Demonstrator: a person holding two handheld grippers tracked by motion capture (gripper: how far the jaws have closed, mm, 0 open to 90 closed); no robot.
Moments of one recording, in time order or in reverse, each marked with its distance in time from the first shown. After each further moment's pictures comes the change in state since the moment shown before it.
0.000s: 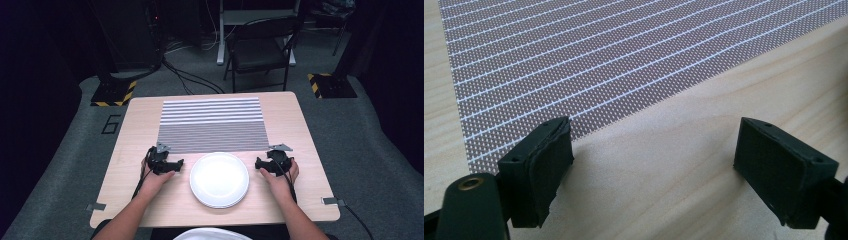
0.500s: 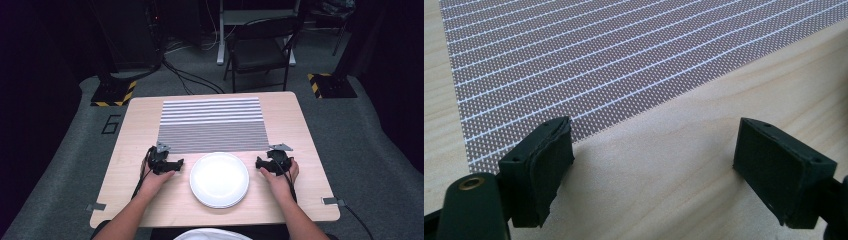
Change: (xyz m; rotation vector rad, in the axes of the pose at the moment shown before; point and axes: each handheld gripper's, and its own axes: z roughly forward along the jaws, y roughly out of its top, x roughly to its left) left arm 0.001 0.000 0.000 0.000 -0.002 -0.002; right arm -0.001 0.001 0.000 -0.006 0.001 0.000
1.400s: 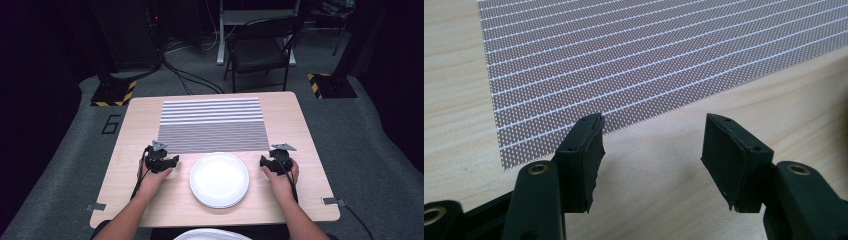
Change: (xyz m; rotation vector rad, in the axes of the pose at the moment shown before) left arm -0.002 0.005 -0.014 -0.024 0.041 -0.098; right arm -0.003 0.003 -0.010 0.009 -0.001 0.049
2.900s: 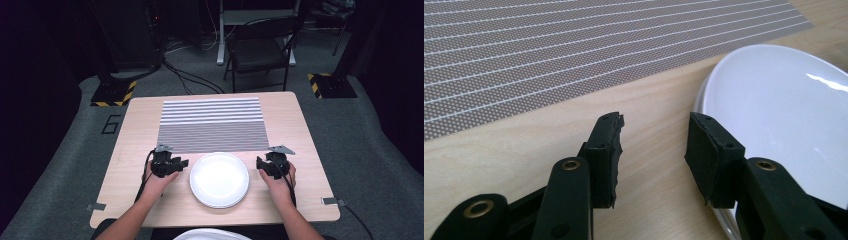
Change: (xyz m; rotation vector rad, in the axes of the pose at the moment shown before) left arm -0.035 0.008 -0.026 0.031 -0.227 -0.081; right arm 0.020 0.000 -0.030 -0.049 0.069 -0.015
